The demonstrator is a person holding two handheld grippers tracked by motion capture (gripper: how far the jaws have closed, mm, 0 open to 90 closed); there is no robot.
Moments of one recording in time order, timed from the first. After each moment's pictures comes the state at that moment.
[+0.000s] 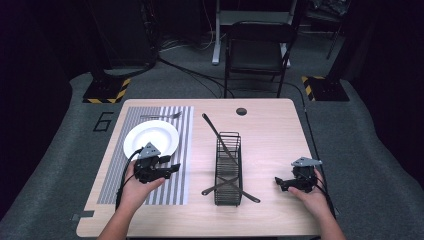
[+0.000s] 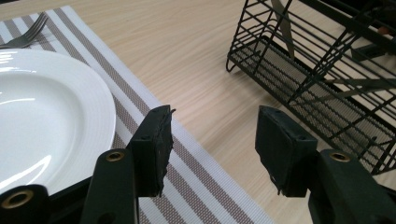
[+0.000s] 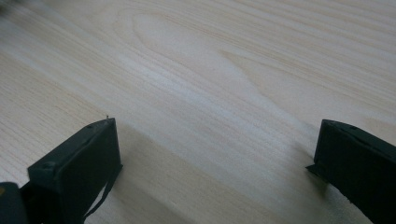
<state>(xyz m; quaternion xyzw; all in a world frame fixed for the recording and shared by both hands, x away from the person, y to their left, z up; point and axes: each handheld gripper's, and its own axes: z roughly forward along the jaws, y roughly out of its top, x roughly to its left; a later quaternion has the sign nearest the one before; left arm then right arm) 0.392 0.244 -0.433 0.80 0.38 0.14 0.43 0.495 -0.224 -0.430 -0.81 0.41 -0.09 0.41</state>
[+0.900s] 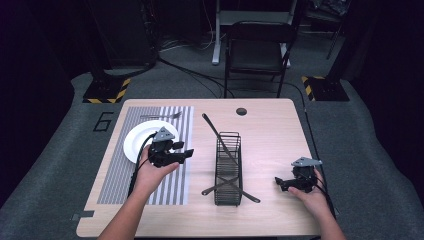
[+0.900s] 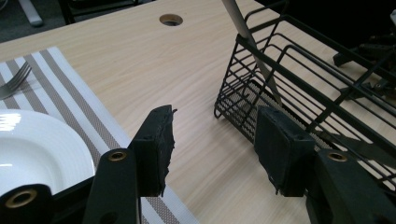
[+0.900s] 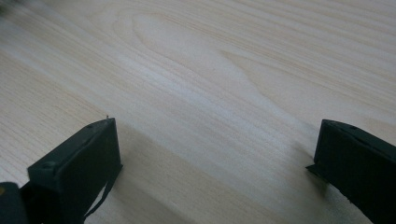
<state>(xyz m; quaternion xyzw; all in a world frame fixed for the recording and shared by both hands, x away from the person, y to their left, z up) 0.422 0.205 -0.404 0.79 0.38 0.14 0.46 0.495 -0.224 -0.430 -0.81 0.41 -0.09 0.41</state>
